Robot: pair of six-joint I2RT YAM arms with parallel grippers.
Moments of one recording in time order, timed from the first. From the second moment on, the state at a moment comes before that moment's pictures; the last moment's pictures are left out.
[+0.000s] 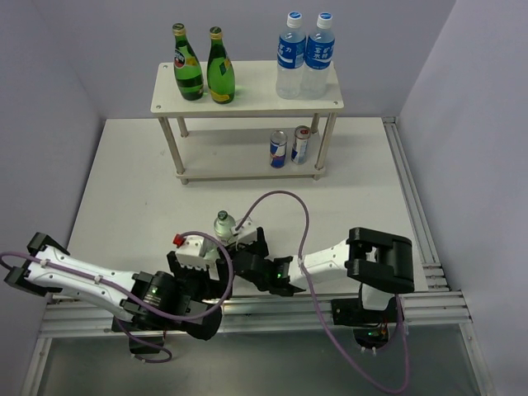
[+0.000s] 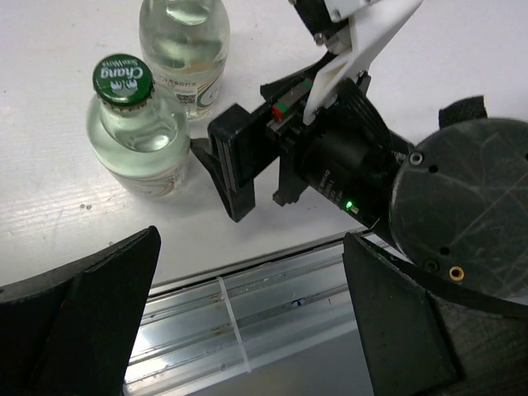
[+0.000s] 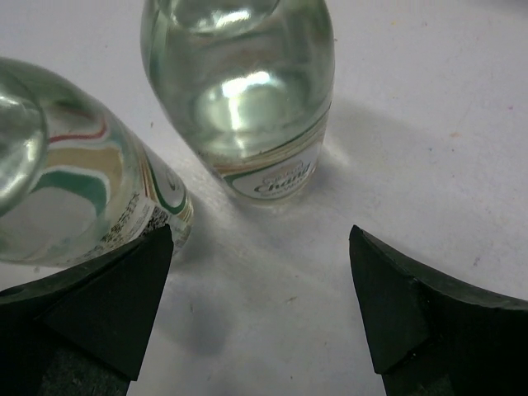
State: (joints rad) left arm -1.86 0.99 0.92 -1.25 -1.05 -1.62; right arm 1.36 1.67 0.71 0.37 0.74 0.52
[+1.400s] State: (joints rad) left arm -1.82 1.17 0.63 -1.00 -1.07 -1.84; right arm 1.11 2.01 0.93 0.69 0.70 0.39
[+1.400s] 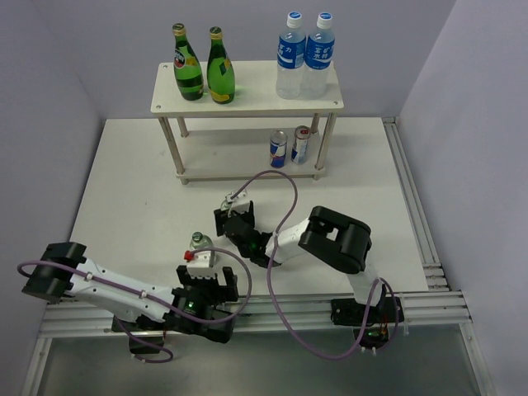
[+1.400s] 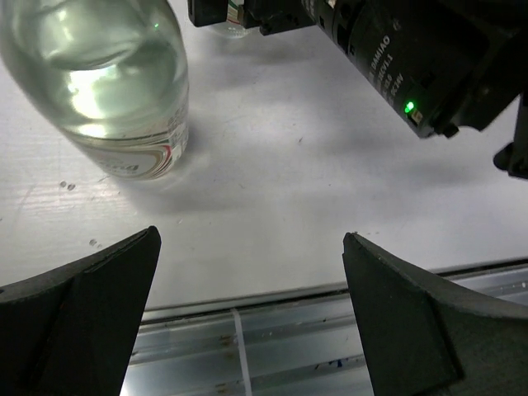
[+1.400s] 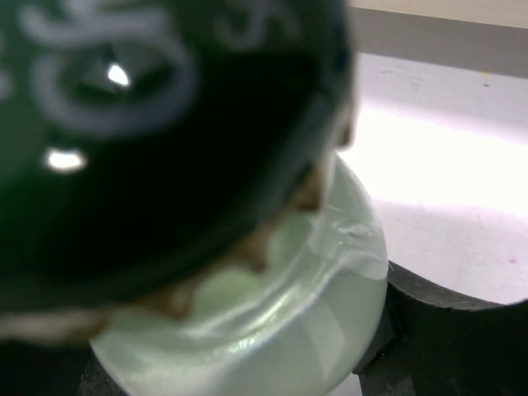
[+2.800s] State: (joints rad) left arm -1.31 1.42 0.56 -0.73 -1.16 -1.75; right arm 1.02 1.69 0.68 0.48 0.74 0.47
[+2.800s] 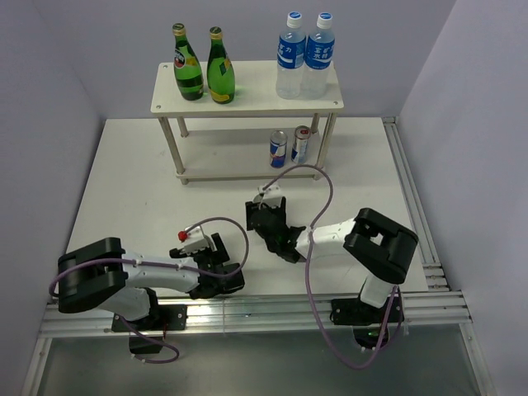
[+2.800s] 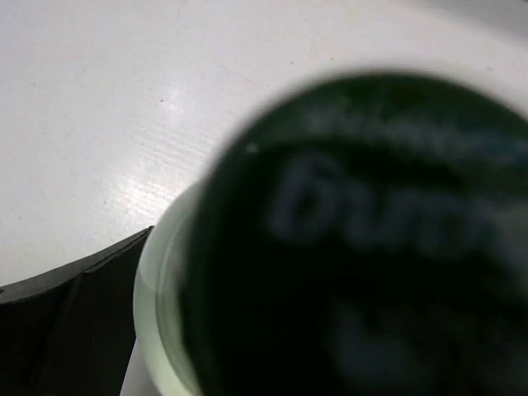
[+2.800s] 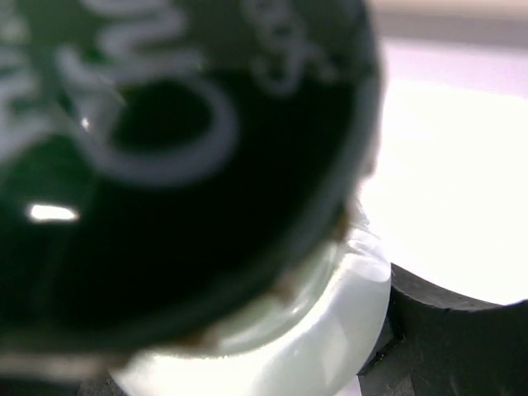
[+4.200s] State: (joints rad) left arm -1.10 1.44 0.40 0.05 -1.17 -1.21; right arm 0.77 2.29 1.78 0.11 0.52 0.30
